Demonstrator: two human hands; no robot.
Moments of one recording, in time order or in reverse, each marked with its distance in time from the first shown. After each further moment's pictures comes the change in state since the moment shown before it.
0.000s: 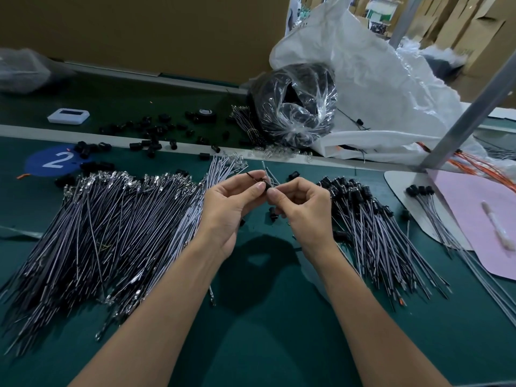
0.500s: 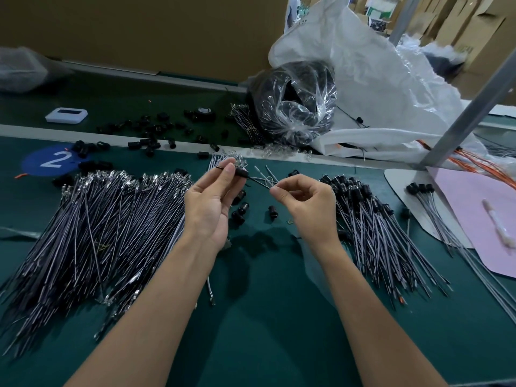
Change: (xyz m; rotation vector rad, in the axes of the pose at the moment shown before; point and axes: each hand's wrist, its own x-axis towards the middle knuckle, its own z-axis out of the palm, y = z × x) left_hand 0.004 0.014 -0.006 -0.224 0.262 0.026; right_hand 0.004 -0.005 -0.006 -0.175 0.018 -0.048
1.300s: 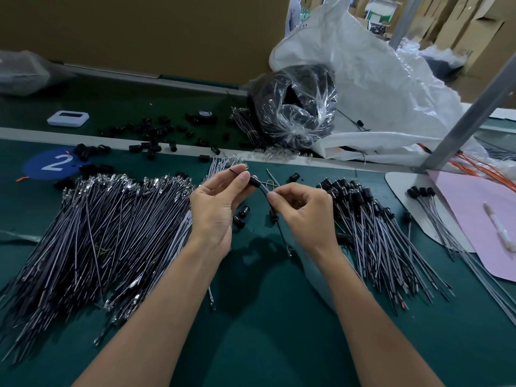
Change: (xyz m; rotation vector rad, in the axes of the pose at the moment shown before) left_hand -0.003 -0.008 0.003 0.136 -0.087 0.089; right_hand -0.004 -0.001 0.003 -0.131 -0.029 -0.126
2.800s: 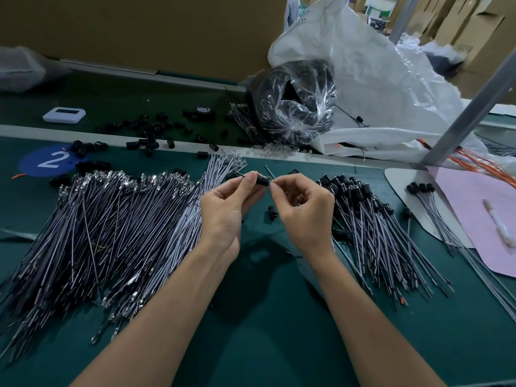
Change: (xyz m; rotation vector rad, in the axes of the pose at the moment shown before) left_hand -0.007 -0.013 0.005 0.006 0.001 -0.083; right_hand -0.006 -0.006 0.007 0.022 0.162 -0.122
